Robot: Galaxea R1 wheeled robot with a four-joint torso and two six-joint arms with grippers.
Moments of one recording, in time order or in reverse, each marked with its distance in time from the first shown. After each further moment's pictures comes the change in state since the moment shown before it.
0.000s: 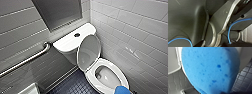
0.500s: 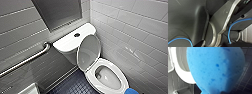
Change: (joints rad) left arm 0.000 0.000 0.000 0.000 -0.001 0.000; right arm 0.007 -0.150 0.111 0.000 -0.062 0.001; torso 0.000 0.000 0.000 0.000
